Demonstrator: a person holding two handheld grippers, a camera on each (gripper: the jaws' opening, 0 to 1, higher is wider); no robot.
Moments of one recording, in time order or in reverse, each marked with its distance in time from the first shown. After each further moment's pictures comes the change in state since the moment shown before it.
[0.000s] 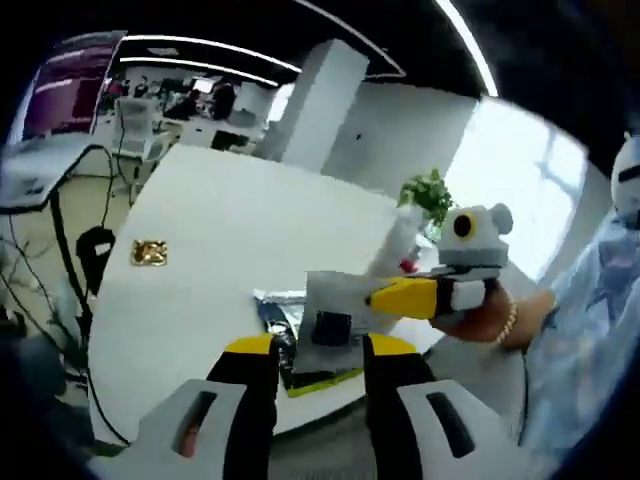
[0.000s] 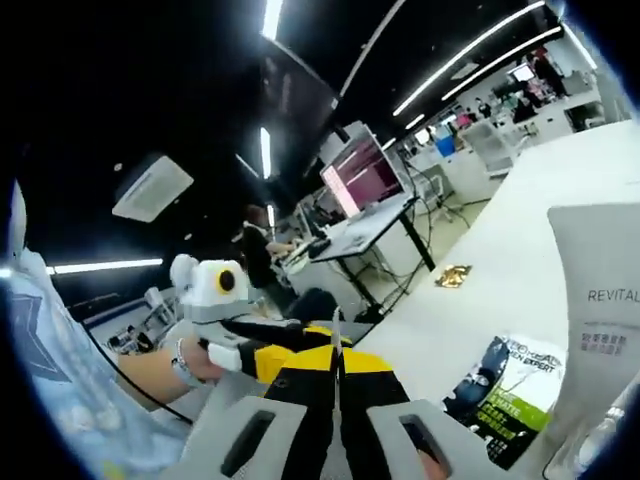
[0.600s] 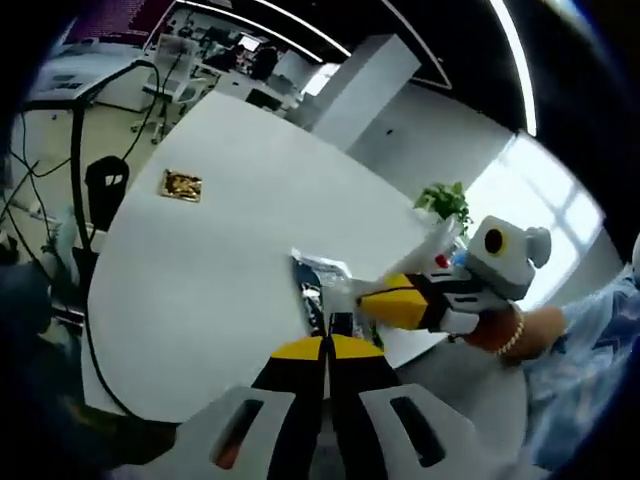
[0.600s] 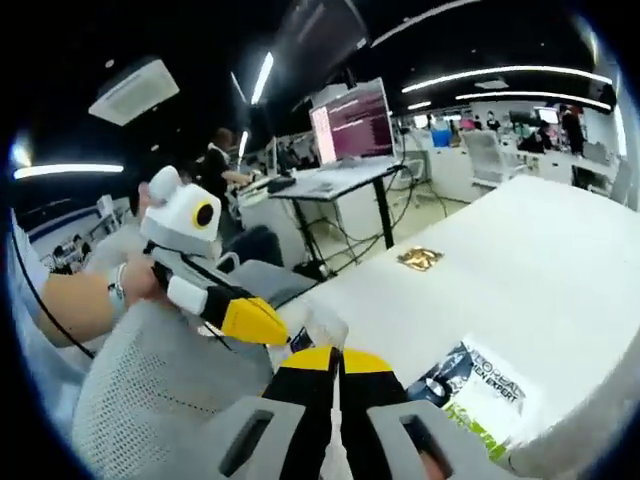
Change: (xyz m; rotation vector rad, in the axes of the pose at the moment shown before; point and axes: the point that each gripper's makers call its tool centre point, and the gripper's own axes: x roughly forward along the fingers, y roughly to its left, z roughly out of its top) left arm 0.005 0.064 -0.037 -0.038 0.199 0.150; right arm 0.053 -0.059 -0.046 -0.306 0.280 -0.301
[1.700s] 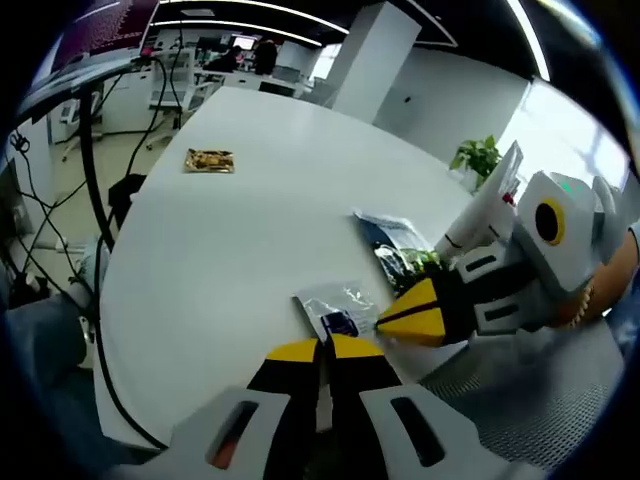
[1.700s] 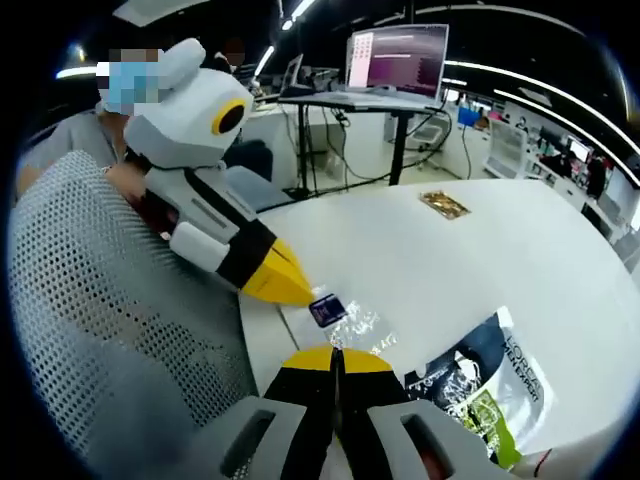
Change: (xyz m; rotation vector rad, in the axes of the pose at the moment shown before) left arm 0.029 0.049 -0.027 0.170 -0.012 0.115; right arm 0.036 0.002 -0.062 -0.212 0.191 -0.087
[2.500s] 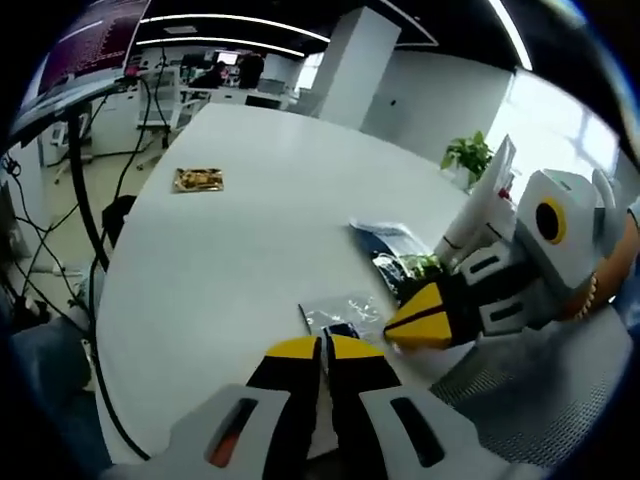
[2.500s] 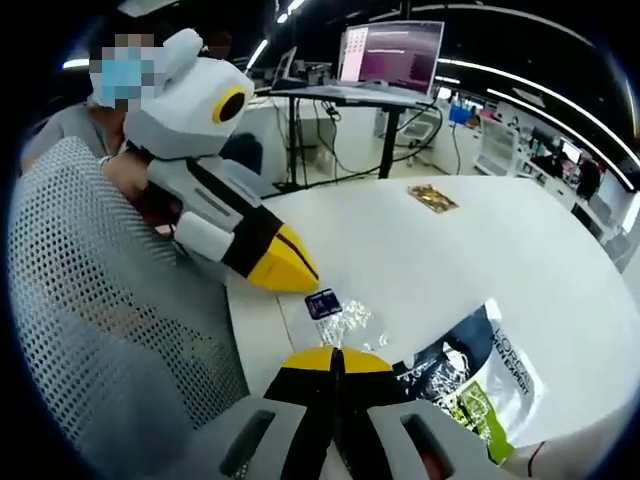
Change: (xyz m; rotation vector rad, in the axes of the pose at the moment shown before) left arm 0.002 -0.001 0.015 0.046 -0.041 -0.015; right arm -0.008 -0.005 0.000 0.030 0.024 -0.016
